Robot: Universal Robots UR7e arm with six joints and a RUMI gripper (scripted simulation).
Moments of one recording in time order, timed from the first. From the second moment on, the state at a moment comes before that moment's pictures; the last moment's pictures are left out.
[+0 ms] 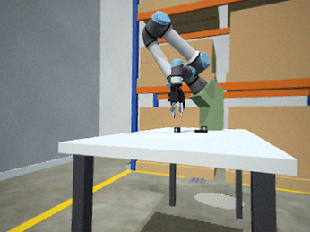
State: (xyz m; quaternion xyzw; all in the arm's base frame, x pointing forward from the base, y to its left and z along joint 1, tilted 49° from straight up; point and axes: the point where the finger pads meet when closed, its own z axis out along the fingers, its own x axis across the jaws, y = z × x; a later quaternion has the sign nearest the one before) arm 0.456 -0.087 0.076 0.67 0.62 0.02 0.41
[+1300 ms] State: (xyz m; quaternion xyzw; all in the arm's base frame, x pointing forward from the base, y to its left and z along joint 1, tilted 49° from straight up) arm 0.476 -0.108 0.051 0.67 0.62 0.02 0.41
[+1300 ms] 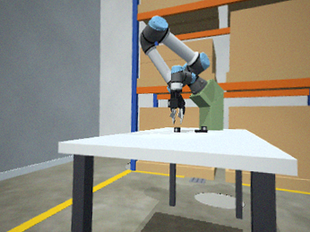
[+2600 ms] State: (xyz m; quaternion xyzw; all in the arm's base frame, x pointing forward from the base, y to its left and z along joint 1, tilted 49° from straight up) arm 0.483 -0.115 0.042 0.67 0.62 0.02 0.41
